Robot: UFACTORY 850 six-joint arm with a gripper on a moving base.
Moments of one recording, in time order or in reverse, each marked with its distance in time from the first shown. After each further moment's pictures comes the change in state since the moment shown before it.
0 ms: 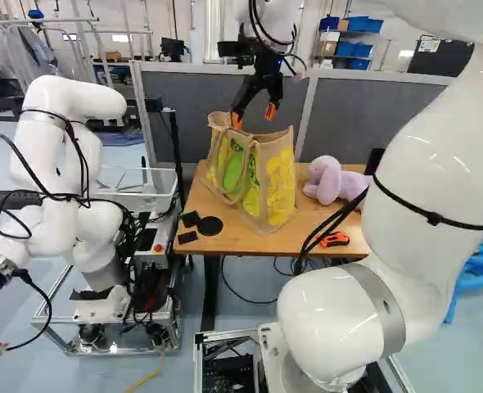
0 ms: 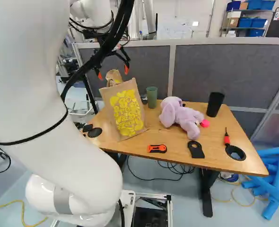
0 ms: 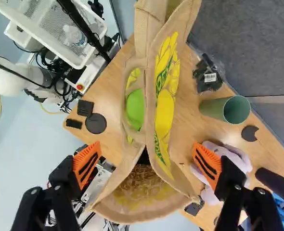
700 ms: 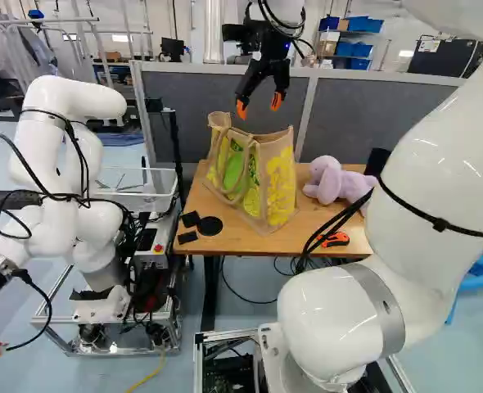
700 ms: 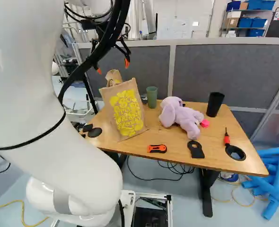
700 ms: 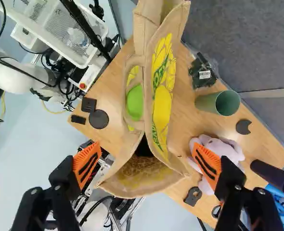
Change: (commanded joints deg) arm -0.9 1.4 -2.7 0.0 -3.9 0.0
